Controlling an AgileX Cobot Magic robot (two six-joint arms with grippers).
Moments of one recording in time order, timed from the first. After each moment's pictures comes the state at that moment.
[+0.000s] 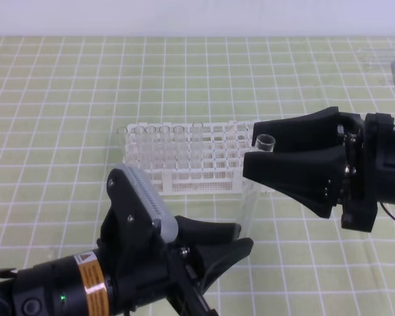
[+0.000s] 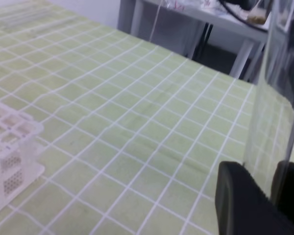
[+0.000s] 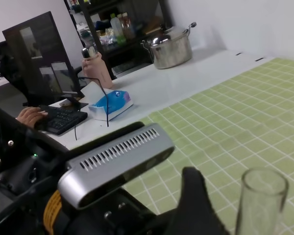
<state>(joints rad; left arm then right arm) -0.91 1.21 -0.47 0.67 -0.51 -0.67 0.29 1.20 -0.74 1.73 1.10 -1.66</state>
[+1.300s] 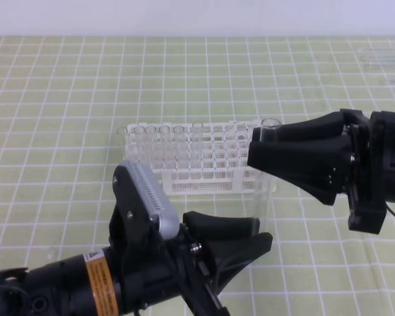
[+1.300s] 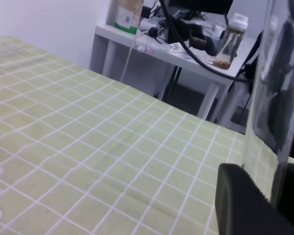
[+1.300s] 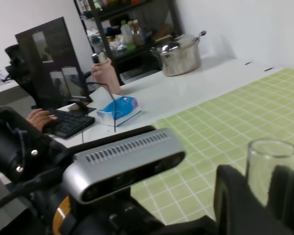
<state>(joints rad) -0.91 1.26 -0.47 0.58 -0.71 -0.62 0.29 1.20 -0.74 1.73 1.14 -1.67</state>
